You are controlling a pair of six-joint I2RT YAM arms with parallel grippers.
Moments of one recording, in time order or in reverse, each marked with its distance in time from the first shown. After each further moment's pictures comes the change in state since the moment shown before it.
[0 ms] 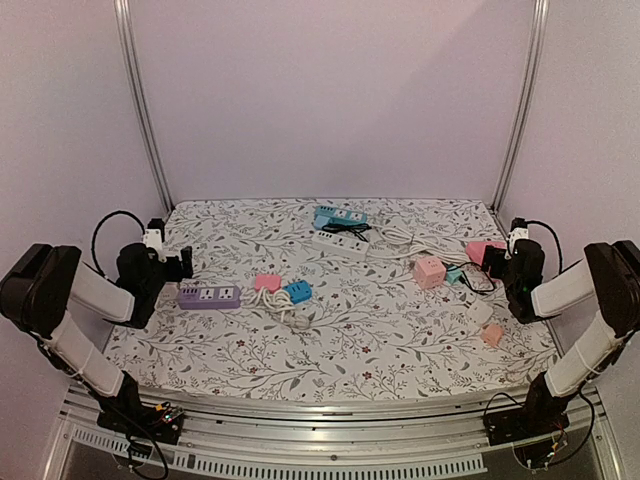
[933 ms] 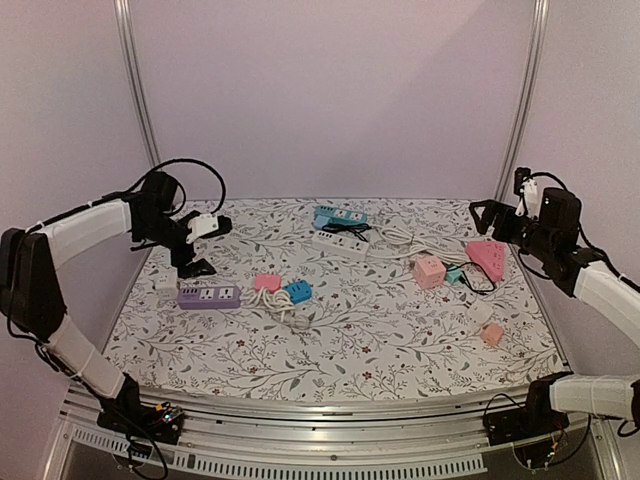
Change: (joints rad) left arm -0.109 -0.025 0.817 -1.644 0.464 1.060; right arm 0.062 -0.534 0.315 -0.824 -0.553 0.279
